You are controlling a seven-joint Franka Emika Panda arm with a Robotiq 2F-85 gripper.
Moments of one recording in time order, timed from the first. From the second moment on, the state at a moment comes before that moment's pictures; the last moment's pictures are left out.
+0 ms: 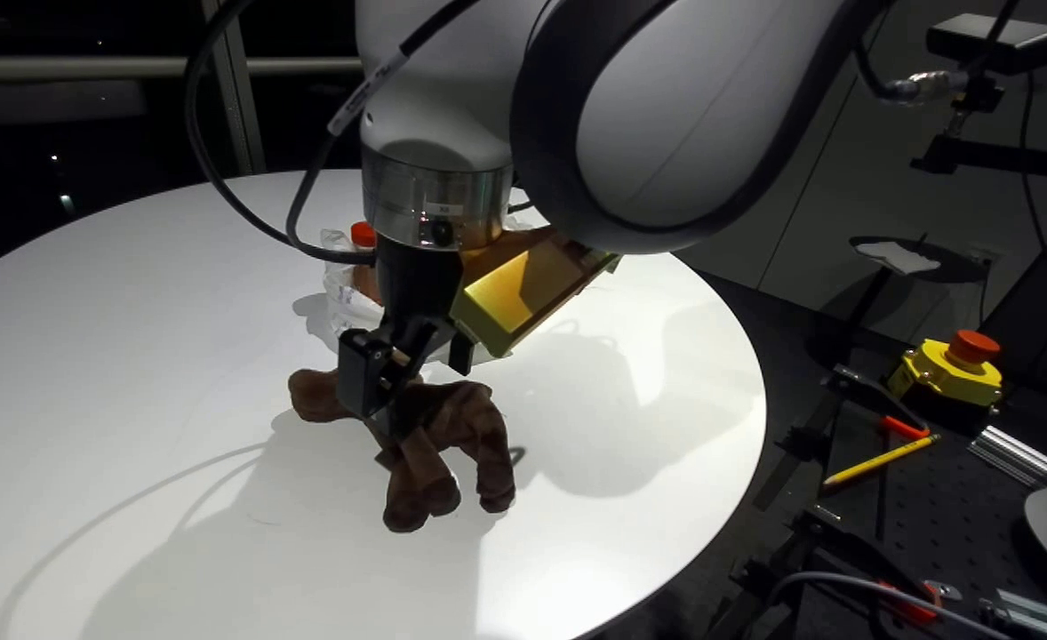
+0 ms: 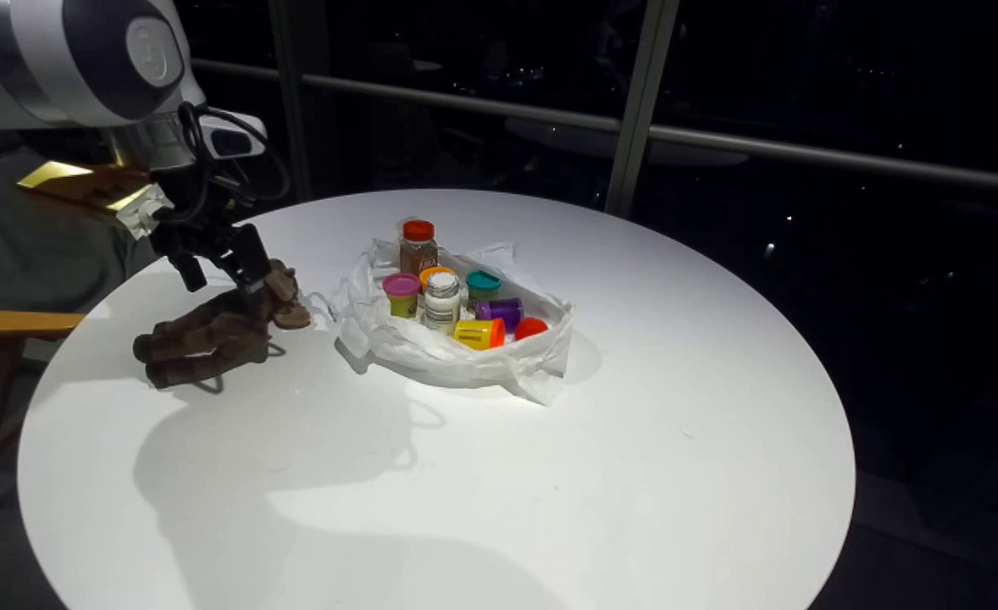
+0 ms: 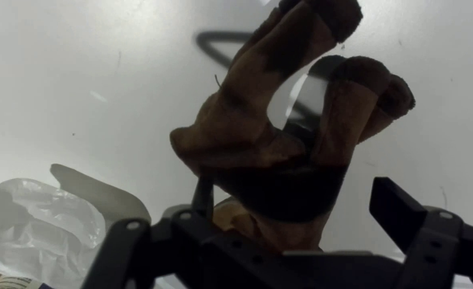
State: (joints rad) arm 0.44 0.48 0.04 -2.16 -0.22 2.71 0.57
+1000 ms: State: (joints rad) arm 0.41 0.56 0.04 -2.11 -0.13 2.74 0.43
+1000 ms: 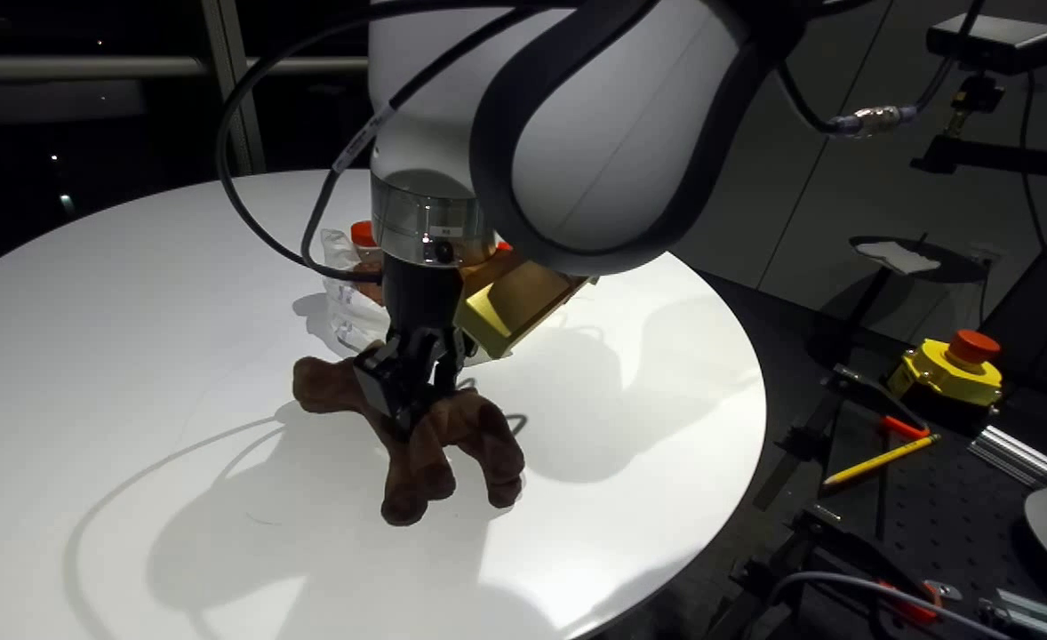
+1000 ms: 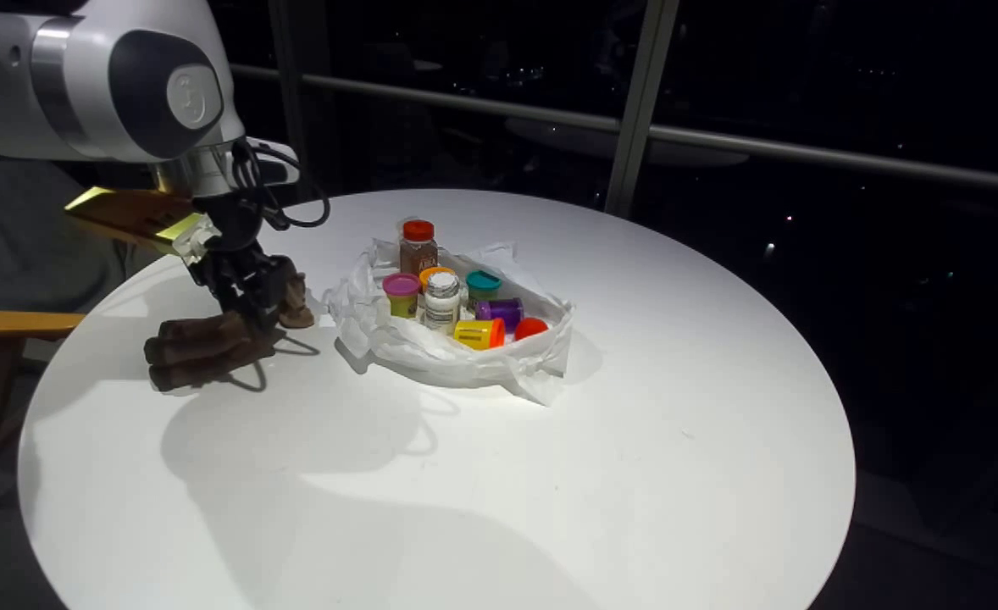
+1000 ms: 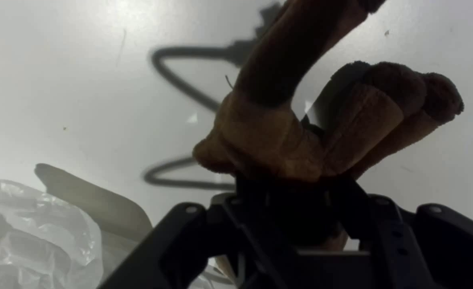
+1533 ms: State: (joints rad) arm 0.52 0.46 -0.13 -2.11 -0.26 2.71 0.56
